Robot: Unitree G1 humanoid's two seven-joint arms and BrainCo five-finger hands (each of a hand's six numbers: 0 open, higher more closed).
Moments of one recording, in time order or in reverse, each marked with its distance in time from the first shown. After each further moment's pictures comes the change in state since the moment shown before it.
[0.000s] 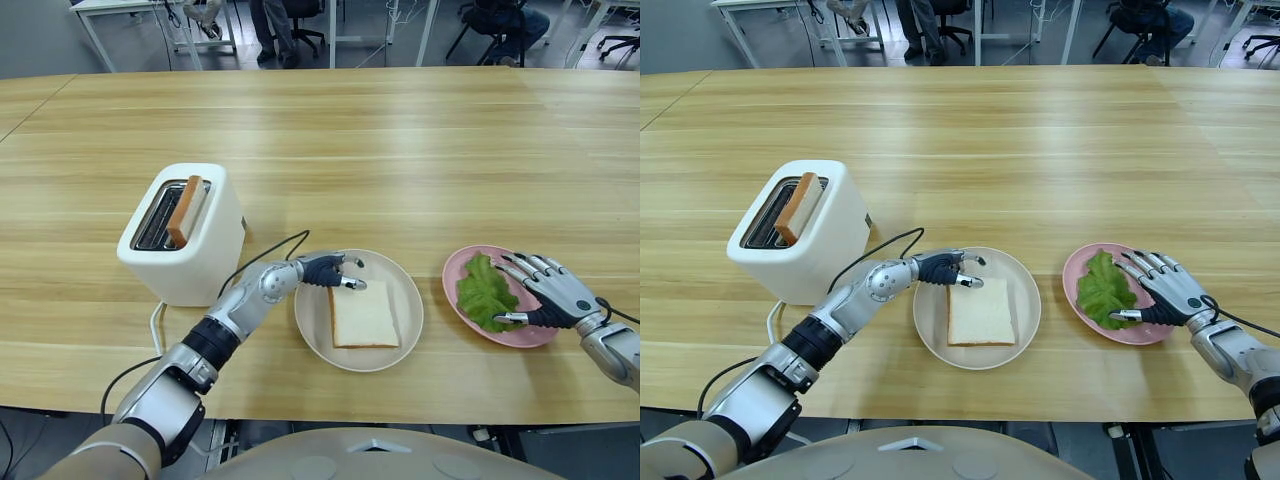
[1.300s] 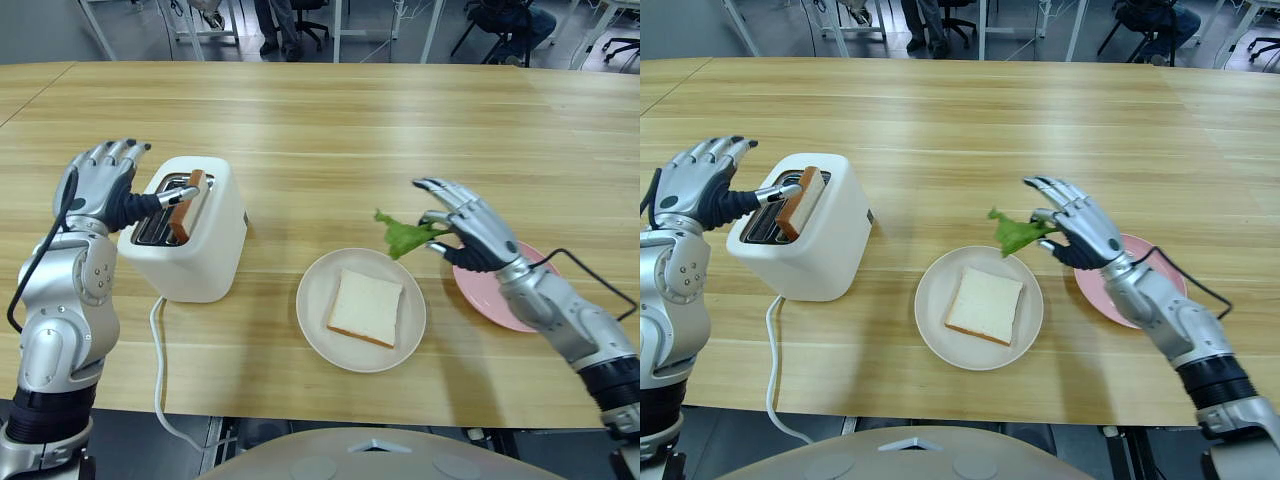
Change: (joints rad) left arm 0.411 0.369 0.732 -0.809 0.442 0.496 -0.079; right arm 0.033 0.256 -0.157 -0.838 0.326 -0.004 0.378
